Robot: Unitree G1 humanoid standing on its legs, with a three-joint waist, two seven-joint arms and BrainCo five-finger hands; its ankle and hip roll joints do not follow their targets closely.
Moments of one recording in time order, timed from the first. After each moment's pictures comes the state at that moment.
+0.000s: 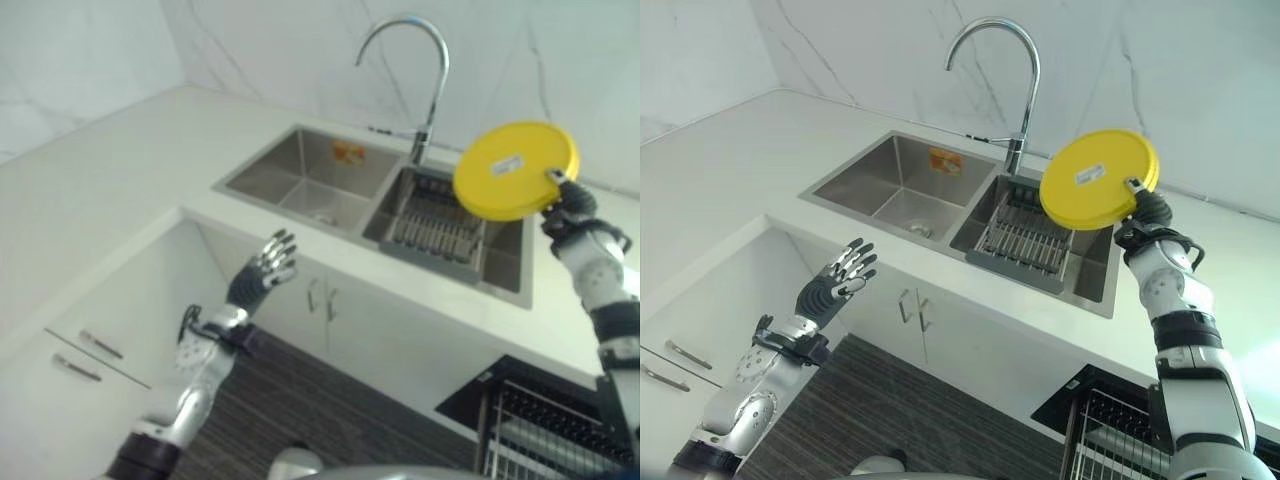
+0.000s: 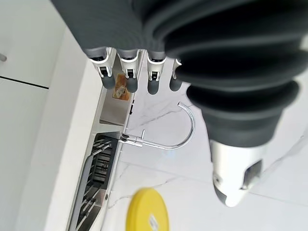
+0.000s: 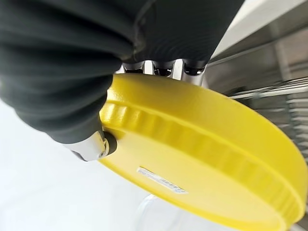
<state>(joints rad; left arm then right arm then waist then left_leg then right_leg) 0.07 0.55 -0.17 -0.14 -0.72 -0.04 -0.13 -0.55 -0.68 -0.09 0.48 1.03 0.11 -0.14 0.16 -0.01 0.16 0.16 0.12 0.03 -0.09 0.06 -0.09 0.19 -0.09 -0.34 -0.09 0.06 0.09</state>
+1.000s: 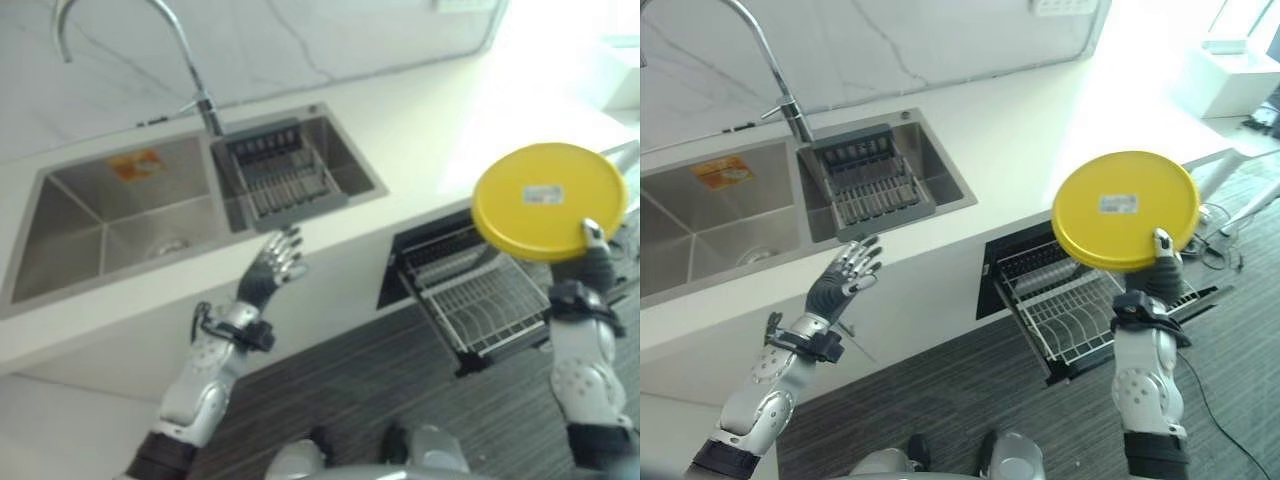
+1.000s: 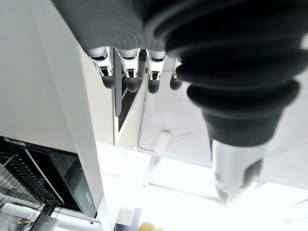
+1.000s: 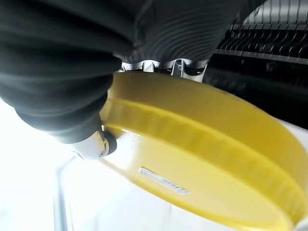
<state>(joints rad) 0.03 0.47 -0.21 -0.16 -0.61 -0.09 -0.04 -0.08 -0.37 -0.14 -0.17 1.08 -0.12 -0.30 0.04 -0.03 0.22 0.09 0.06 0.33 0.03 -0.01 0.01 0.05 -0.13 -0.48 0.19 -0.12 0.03</state>
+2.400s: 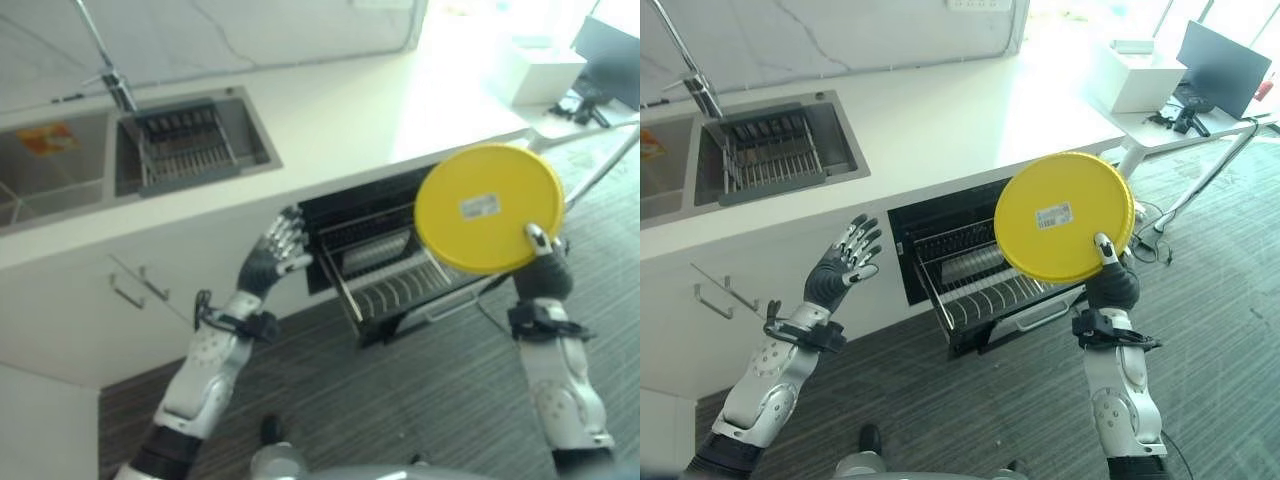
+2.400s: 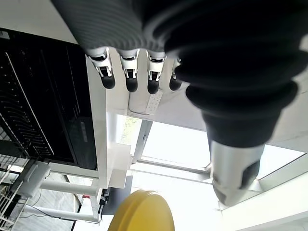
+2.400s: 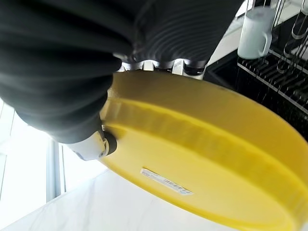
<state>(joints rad) -0.02 0.48 -0.20 -0.18 -0.54 -0.12 -0.07 0.04 -0.29 -0.05 -0.25 0.88 -0.15 -0.17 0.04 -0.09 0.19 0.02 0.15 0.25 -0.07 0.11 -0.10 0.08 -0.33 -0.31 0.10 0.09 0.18</state>
